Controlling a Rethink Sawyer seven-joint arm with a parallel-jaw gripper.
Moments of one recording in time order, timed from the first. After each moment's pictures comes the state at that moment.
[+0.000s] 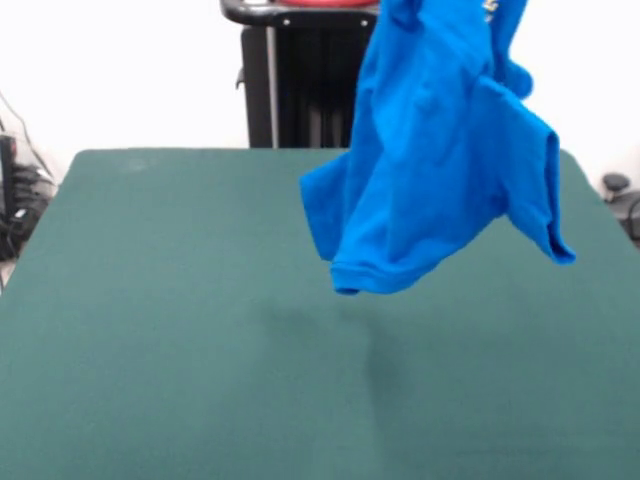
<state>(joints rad) 0.20 -0.88 -0.50 1.47 0.45 0.80 1.85</state>
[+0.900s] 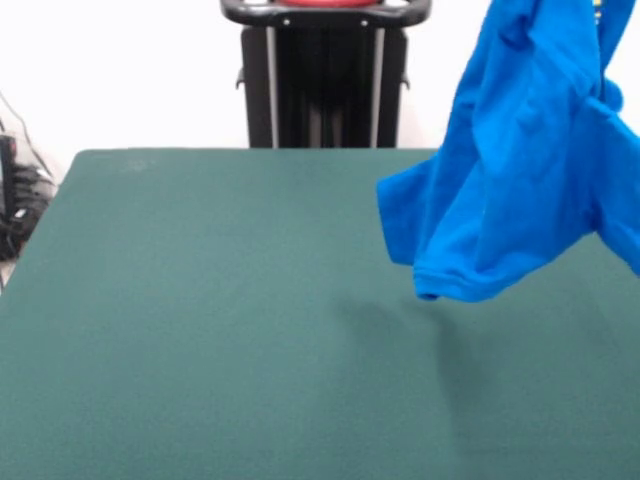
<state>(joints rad) 0.26 -0.88 -0.47 1.55 0.59 0.75 1.93</state>
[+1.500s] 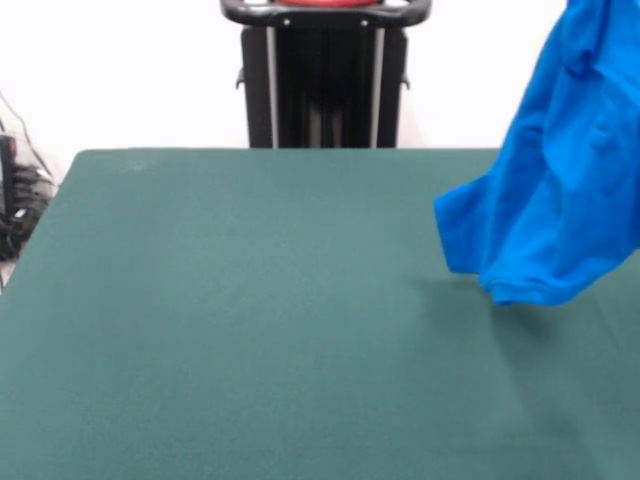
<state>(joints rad) 0.38 -0.88 -0.47 1.64 0.61 0.68 2.01</state>
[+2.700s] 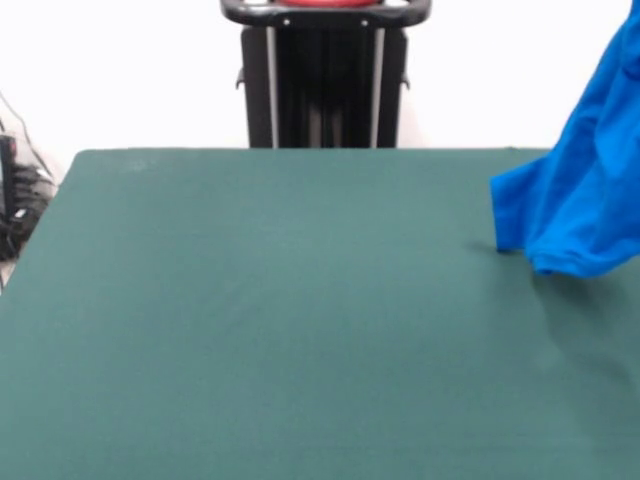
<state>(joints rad) 0.50 -0.88 -0.47 1.71 0.67 0.65 2.24</state>
